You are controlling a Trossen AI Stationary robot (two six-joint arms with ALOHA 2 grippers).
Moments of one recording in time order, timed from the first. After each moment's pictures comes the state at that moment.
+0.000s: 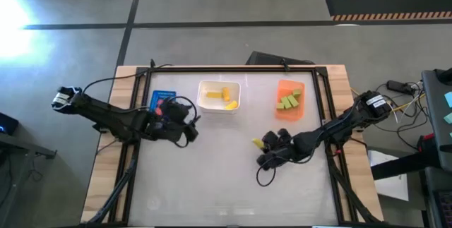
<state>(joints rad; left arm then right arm) -0.27 1.12 0.86 -0.53 -0.85 -0.63 0.40 1.57 0.78 -0.40 0.42 1.05</state>
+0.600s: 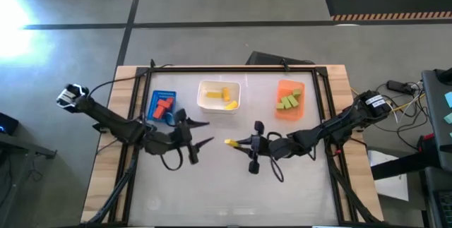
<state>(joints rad) -0.46 1.18 0.86 0.06 -0.81 -0.08 0.37 1.58 0.78 0.48 0.50 0.14</state>
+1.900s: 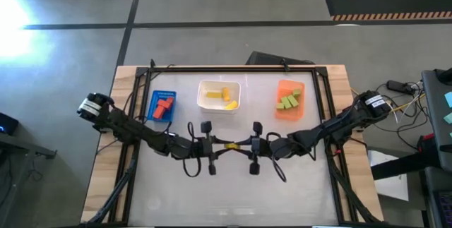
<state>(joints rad) -0.37 1.55 0.78 0.73 -0.53 0.16 0.37 1.58 0.78 0.53 0.45 0.04</state>
